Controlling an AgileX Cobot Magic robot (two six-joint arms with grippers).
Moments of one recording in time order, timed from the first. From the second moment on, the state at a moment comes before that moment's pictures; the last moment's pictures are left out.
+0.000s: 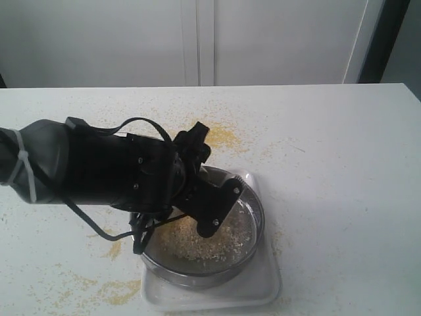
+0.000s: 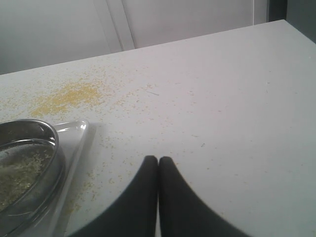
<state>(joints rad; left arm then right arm) -0.96 1.79 -1.09 1.08 0.60 0.44 0.13 0.01 -0.01 0.01 0.33 0.25</state>
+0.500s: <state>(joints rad) -0.99 1.79 -1.11 1.20 0.71 0.47 0.13 0.01 -0.01 0.01 0.33 0.25</state>
